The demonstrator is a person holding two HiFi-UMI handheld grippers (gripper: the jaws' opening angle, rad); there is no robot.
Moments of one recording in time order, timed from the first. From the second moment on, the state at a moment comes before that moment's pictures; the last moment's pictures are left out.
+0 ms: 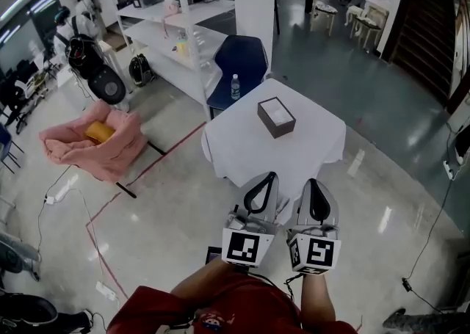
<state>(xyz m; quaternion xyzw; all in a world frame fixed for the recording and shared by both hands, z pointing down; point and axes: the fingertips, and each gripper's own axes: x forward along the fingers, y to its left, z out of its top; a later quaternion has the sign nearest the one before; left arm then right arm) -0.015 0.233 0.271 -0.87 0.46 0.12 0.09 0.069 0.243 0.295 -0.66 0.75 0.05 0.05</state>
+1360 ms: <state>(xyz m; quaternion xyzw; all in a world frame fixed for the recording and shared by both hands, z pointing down) -0.053 -0.068 0.275 -0.89 0.44 0.12 0.06 0.022 -0.048 0.296 -0.68 0.73 0.08 -0.01</state>
